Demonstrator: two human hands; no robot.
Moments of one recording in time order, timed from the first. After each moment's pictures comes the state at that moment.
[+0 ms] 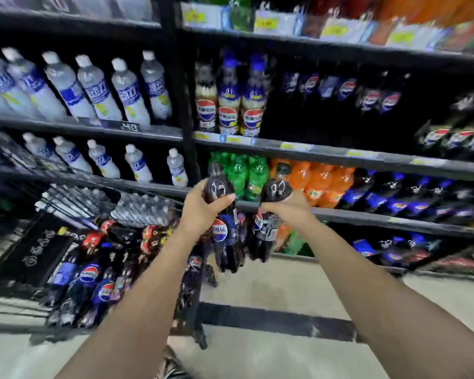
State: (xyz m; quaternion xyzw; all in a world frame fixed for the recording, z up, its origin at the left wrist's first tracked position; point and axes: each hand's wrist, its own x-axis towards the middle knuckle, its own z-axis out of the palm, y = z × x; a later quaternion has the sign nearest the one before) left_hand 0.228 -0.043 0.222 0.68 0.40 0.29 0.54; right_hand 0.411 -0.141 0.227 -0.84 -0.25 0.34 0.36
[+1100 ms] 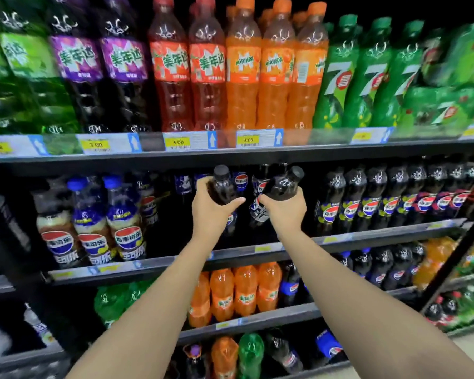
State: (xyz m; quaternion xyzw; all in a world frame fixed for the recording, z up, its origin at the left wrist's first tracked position) left_hand 0.603 0.000 0.275 0.73 0.26 0.45 0.44; right_hand 0.701 -0.111 0.284 -0.72 -0.11 -0.02 0.69
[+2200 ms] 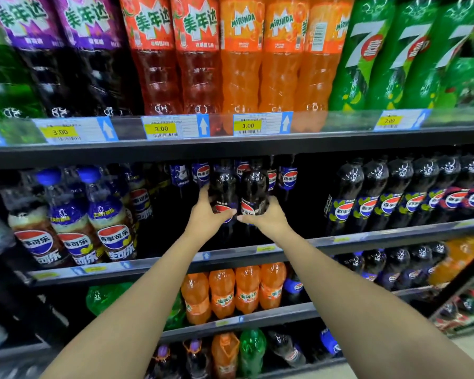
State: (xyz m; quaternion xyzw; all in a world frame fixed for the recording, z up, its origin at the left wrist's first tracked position) left_hand 0.632 0.045 0.227 0.79 0.27 0.29 0.47; right_hand 0.748 -0.075 0.219 -0.77 -0.26 0.18 0.55
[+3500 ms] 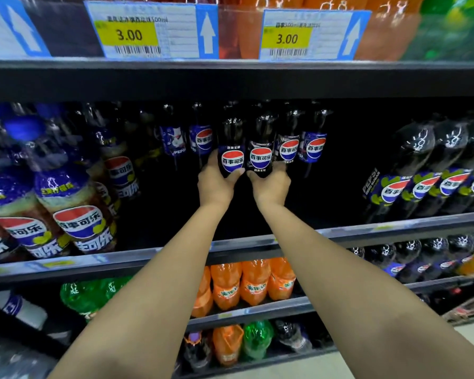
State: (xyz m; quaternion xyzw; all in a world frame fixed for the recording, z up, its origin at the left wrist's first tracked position) left_hand 0.714 0.095 0.173 0.76 0.34 0.37 0.41; right_hand 0.792 0.023 0.164 -0.80 -0.15 -0.04 0.57
